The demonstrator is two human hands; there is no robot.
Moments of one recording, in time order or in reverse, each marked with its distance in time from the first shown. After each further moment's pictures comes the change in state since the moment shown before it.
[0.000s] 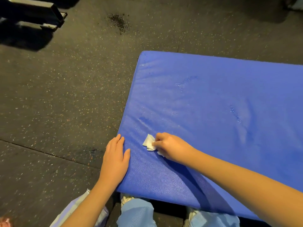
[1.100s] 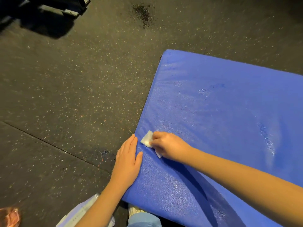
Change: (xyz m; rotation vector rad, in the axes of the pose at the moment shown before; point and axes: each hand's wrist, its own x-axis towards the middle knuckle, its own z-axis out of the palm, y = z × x) left_hand 0.024 -0.016 0.009 -0.061 -0.044 -0.053; right_hand 0.080 0.000 -0.001 0.061 -0.065 -0.177
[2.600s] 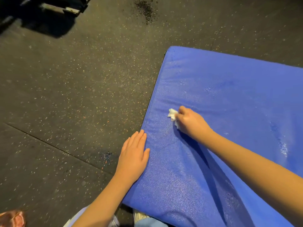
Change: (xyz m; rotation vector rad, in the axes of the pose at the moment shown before) left_hand 0.022 0.005 -0.009 0.274 0.019 0.180; right_hand 0.014 0.067 -0.026 -0.171 0.300 0.299
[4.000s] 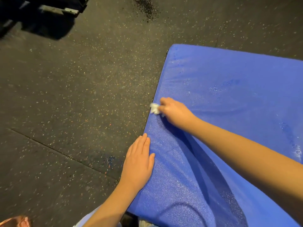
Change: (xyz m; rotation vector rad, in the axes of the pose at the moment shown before) left_hand 0.000 0.002 0.008 0.141 0.064 0.014; right_hand 0.070 -0.027 0.003 -0.073 -0.089 -0.181
